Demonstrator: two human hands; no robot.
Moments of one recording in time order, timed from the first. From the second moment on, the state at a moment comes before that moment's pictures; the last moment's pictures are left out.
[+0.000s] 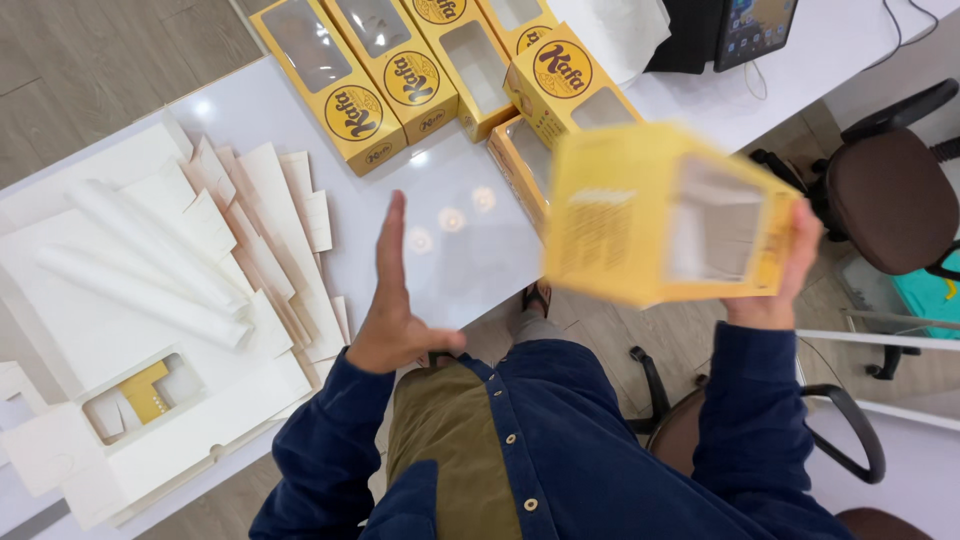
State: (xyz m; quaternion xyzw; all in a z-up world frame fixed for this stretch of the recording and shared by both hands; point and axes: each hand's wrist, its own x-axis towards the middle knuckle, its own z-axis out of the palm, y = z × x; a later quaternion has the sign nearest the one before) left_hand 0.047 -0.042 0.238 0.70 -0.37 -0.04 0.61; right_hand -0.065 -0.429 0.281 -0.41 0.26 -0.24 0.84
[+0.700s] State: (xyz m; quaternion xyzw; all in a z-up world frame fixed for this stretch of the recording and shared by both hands) left_hand 0.077 -0.371 0.119 0.61 0.20 -0.21 0.73; right_hand -0.002 -0.637 0.126 -0.40 0.37 -0.15 0.83
